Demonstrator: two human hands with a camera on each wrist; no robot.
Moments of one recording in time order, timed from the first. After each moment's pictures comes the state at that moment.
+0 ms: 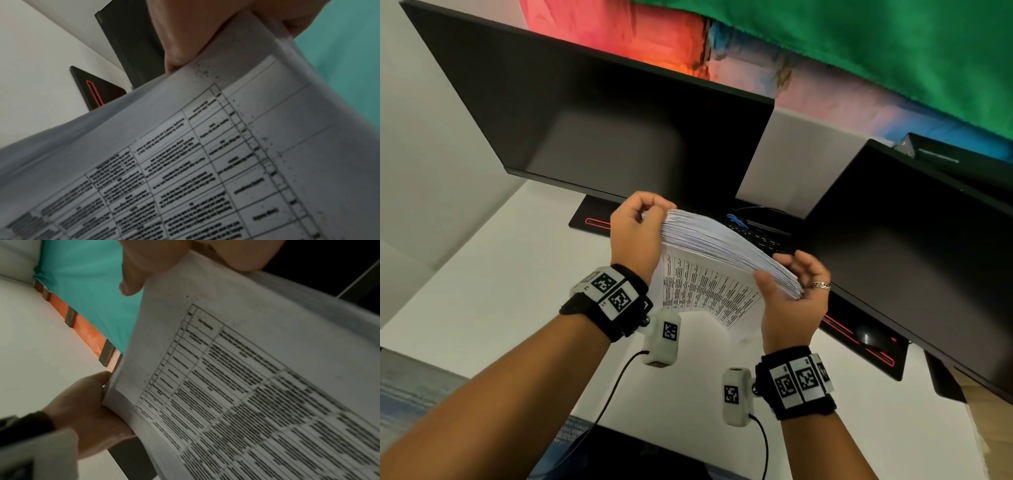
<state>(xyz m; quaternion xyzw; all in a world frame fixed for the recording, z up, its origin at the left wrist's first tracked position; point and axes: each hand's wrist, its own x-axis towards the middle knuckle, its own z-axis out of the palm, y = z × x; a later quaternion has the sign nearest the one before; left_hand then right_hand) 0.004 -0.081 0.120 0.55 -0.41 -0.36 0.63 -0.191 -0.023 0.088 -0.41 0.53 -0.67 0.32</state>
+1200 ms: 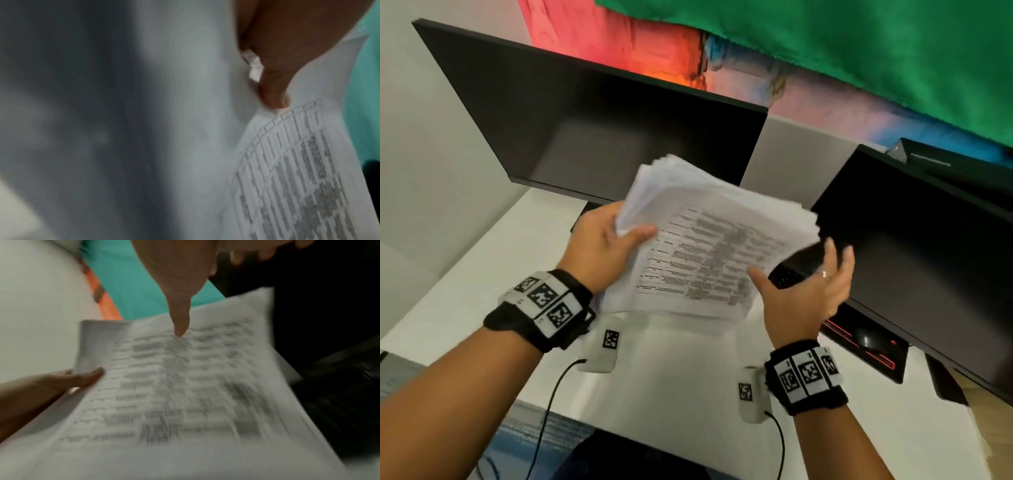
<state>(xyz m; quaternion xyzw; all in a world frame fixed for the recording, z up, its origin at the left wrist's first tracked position) 0.056 -0.054 0.140 0.60 -0.58 -0.31 0.46 -0.208 -0.038 0.093 -0.47 0.76 -0.43 0.11</state>
